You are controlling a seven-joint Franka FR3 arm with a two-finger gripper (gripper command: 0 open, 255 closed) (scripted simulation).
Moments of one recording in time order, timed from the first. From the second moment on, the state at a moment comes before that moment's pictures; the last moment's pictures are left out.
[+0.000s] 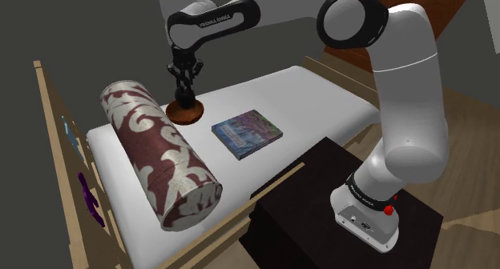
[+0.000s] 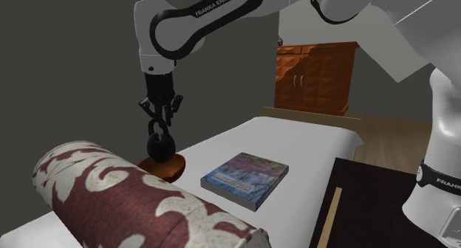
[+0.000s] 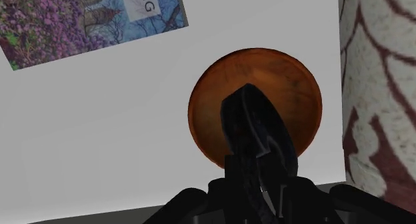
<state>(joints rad) 0.15 0.68 0.24 -1.33 -0.36 2.05 0.74</state>
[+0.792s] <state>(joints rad) 0.15 0.70 0.24 -1.35 -0.36 2.08 0.75</state>
